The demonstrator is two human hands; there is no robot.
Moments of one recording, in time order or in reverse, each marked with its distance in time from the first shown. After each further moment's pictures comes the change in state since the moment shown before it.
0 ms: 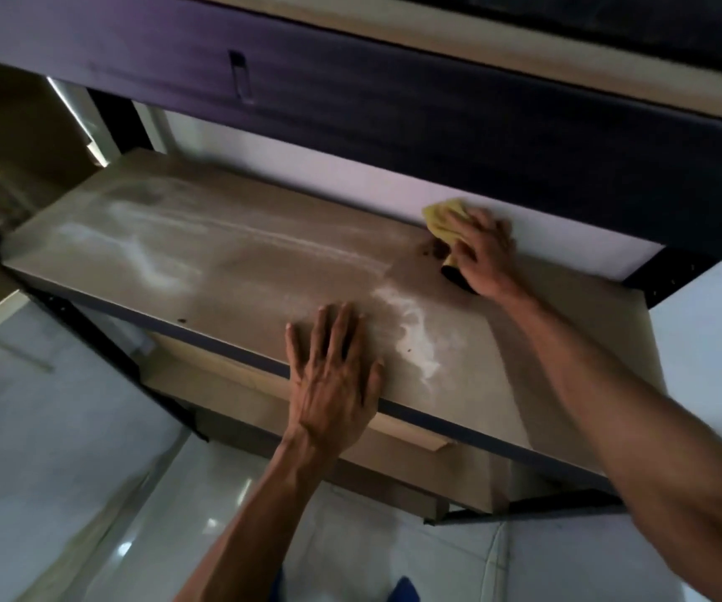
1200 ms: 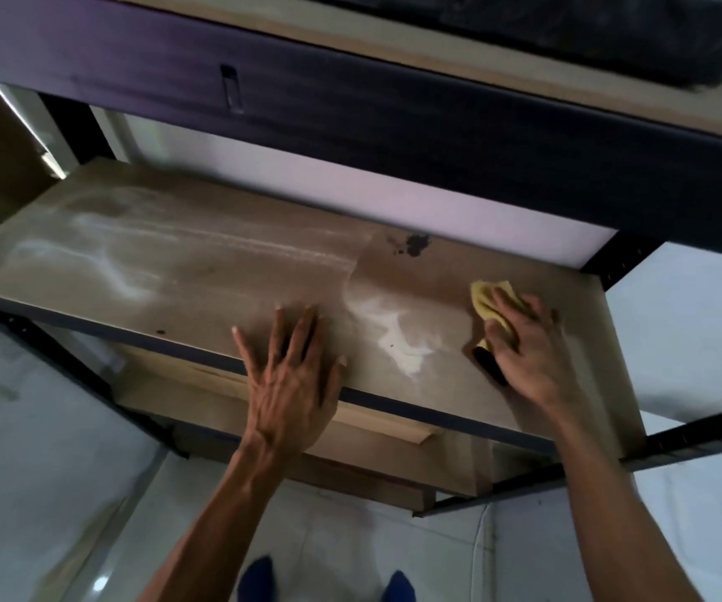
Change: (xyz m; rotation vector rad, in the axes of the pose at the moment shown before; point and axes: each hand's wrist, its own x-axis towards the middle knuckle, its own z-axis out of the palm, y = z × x) left_hand -0.007 -0.031 -0.009 0.026 0.043 0.048; right_hand -0.164 0.002 -0.035 -0.045 -0.037 0.379
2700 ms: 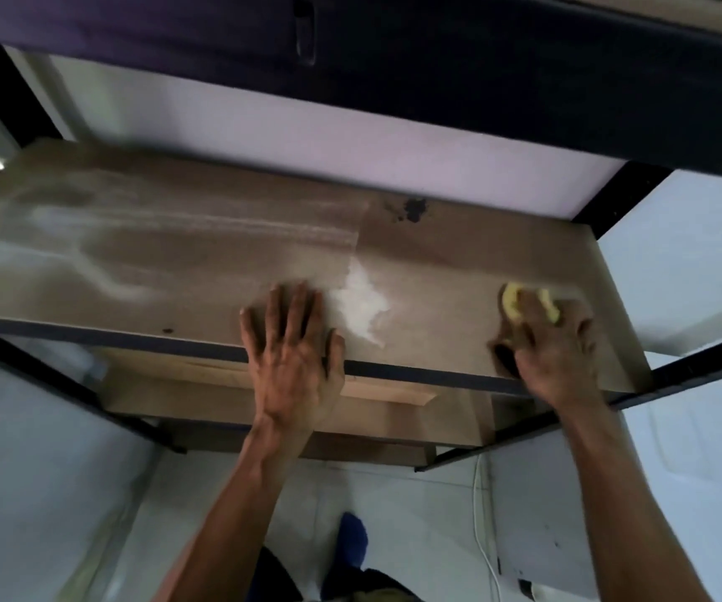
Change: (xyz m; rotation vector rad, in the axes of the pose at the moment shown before) left_hand 0.005 -0.032 -0.004 -0.115 0.024 0.042; right_hand -0.065 -0.038 0.006 -0.105 0.092 0.342
